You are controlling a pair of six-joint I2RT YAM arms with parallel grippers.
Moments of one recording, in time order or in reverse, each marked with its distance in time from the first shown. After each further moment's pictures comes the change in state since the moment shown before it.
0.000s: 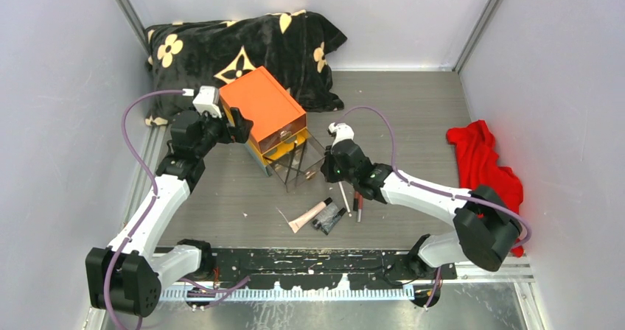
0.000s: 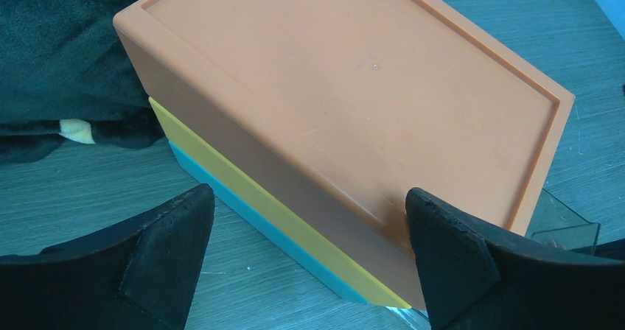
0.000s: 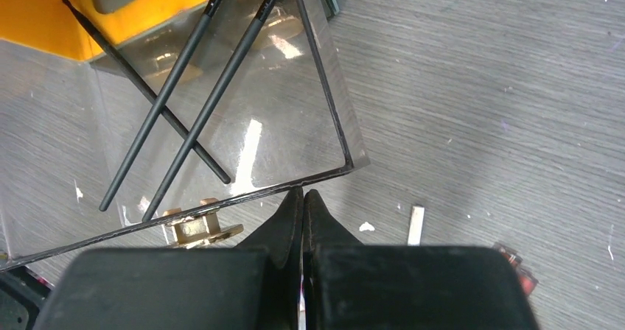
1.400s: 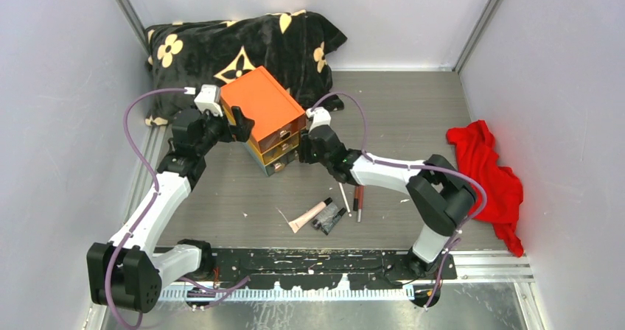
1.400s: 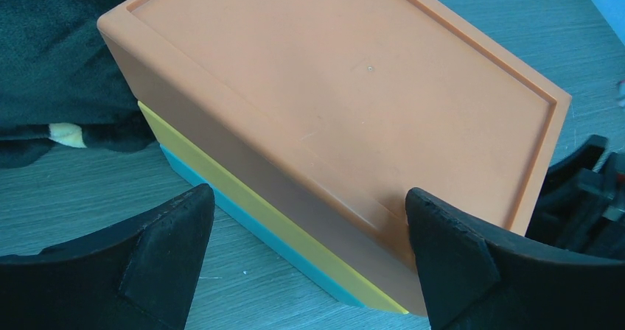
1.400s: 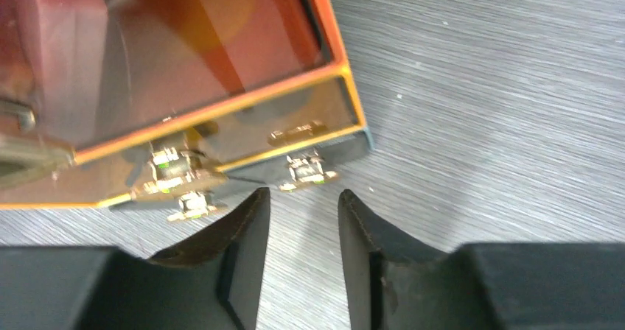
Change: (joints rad) left arm 0.000 0.027 0.010 0.011 0.016 -0.003; right arm 0.006 0.373 0.256 0.238 0.058 -0.072
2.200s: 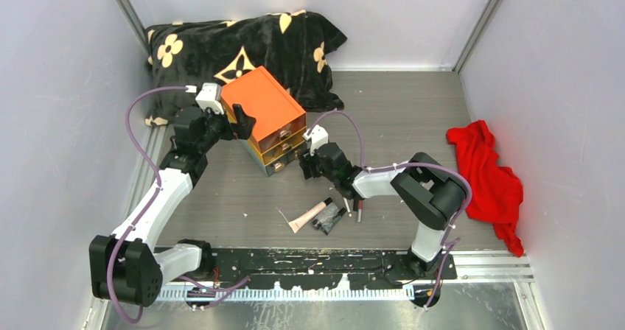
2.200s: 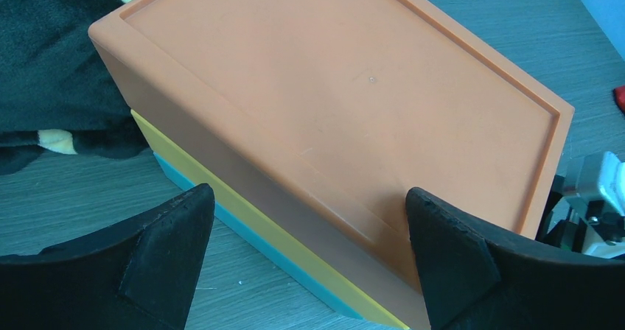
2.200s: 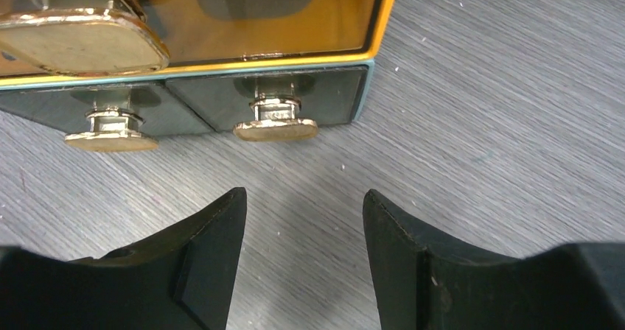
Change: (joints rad) left arm 0.000 0.037 0.005 0.035 0.006 -0.016; right arm -0.002 0.021 -0.260 0.341 -0.049 -0.289
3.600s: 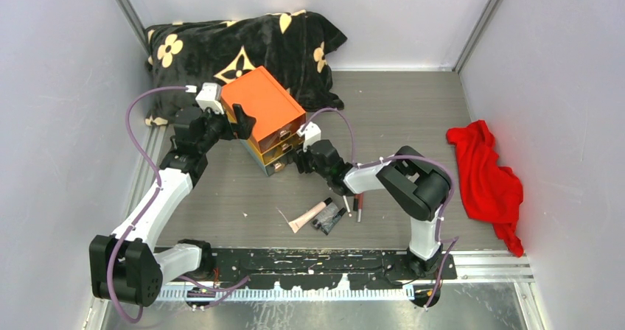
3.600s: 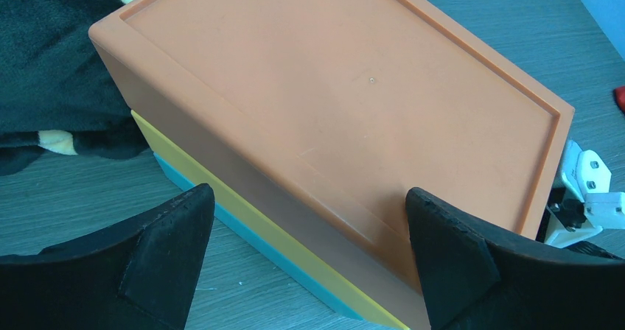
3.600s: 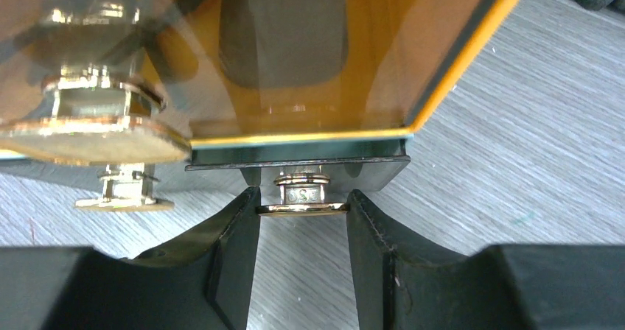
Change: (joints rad) left arm 0.000 0.004 0.000 0.006 0.000 0.000; right arm 0.000 0.150 0.111 0.092 -0.022 0.007
